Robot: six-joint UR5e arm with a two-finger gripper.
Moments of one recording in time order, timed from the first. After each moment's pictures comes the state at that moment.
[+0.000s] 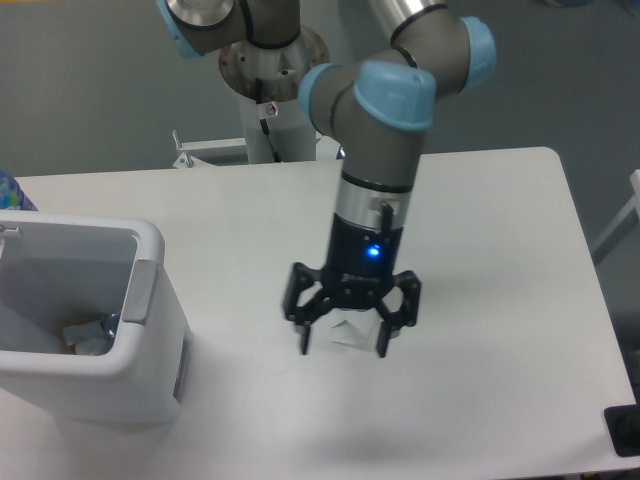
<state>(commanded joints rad) 2.49 -1.89 -1.69 -0.69 1.29 0.36</state>
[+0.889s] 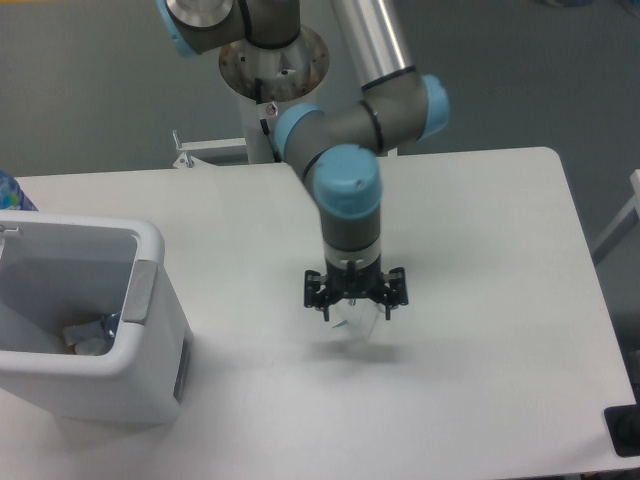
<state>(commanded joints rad) 2.37 -1.98 -1.80 -0.82 1.65 0.47</state>
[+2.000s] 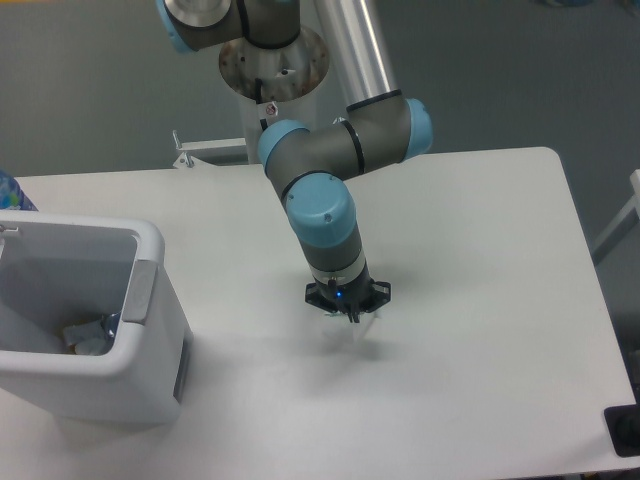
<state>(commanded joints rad) 2.37 -1.97 -1.68 -0.82 1.64 0.46</state>
